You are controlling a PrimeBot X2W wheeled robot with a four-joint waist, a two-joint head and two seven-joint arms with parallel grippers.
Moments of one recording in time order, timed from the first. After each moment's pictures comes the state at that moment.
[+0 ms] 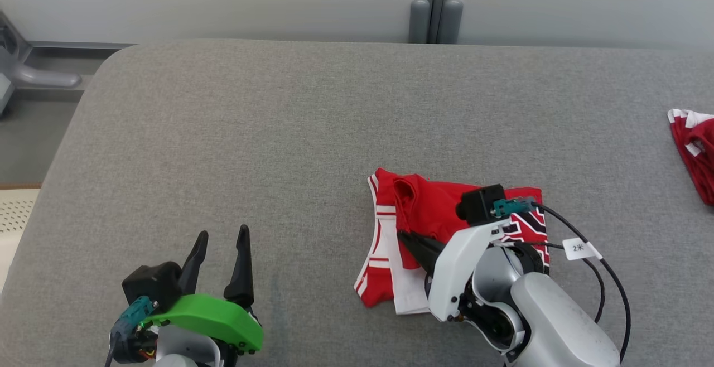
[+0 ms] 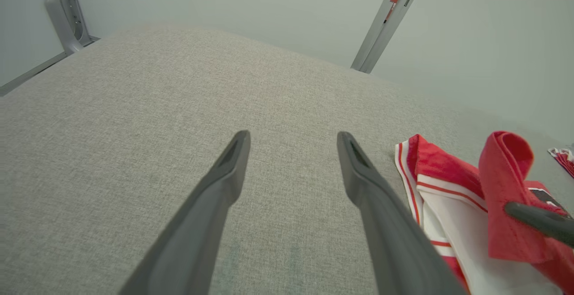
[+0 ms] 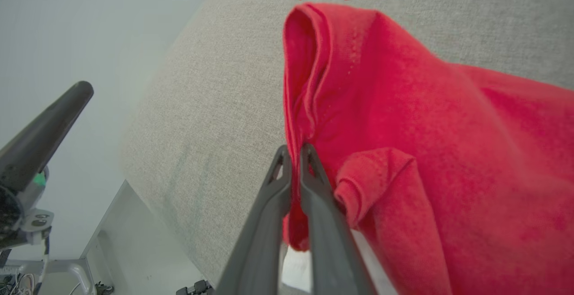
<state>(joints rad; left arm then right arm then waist) -0.10 0.27 -0.45 0.12 -0.69 0.22 -0.15 -0.32 -0.06 0.43 0.31 0.61 0.13 0.36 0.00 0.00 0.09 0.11</state>
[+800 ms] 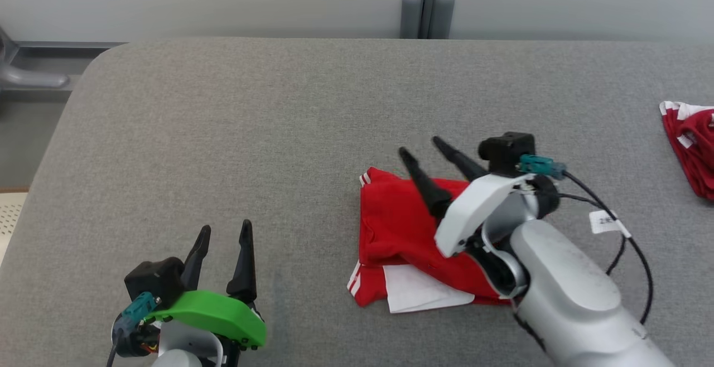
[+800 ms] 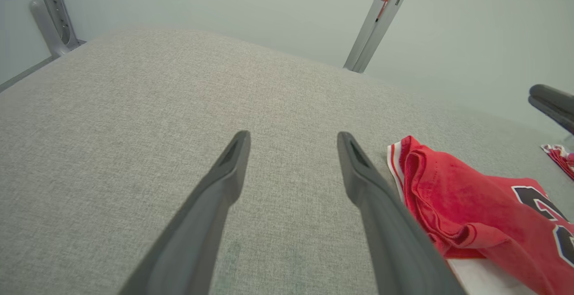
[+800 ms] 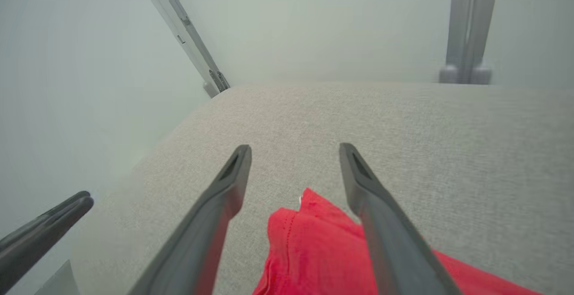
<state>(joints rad) -0.12 0.28 -0.46 0.12 -0.69 0.22 -0.16 -0.52 -0.09 0.49 0.47 0.57 0.13 -0.02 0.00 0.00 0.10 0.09</state>
